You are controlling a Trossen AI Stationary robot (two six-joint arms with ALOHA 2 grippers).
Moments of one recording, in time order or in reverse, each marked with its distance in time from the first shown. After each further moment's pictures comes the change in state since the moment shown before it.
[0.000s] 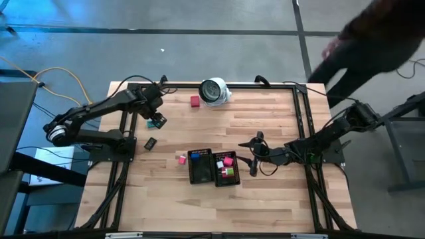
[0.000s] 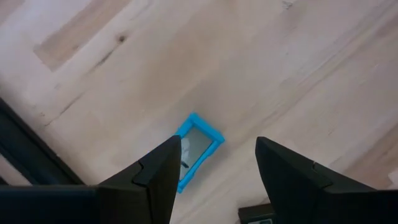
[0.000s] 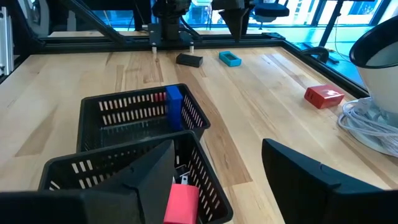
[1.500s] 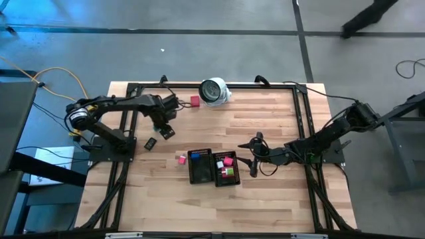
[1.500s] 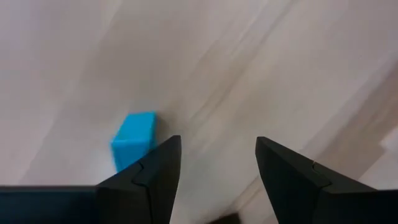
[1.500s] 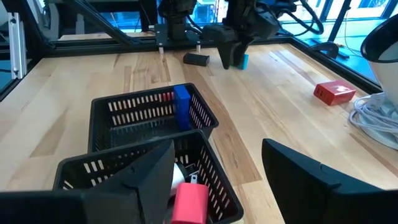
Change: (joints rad) left arm -0.153 0.318 0.011 0.101 0.130 0.074; right arm 0.000 0.000 0.000 0.001 -0.030 0.030
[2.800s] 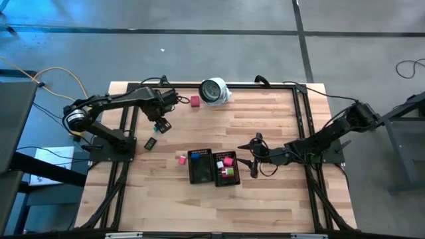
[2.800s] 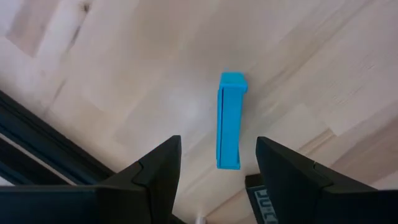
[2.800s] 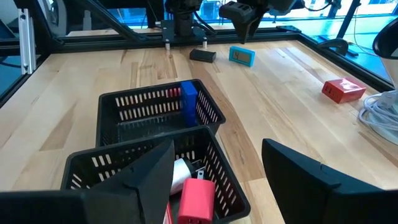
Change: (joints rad) left arm 0.008 -0.037 0.148 -0.284 -0.230 -0.094; right arm 0.000 0.000 0.000 -0.009 -0.028 0.004
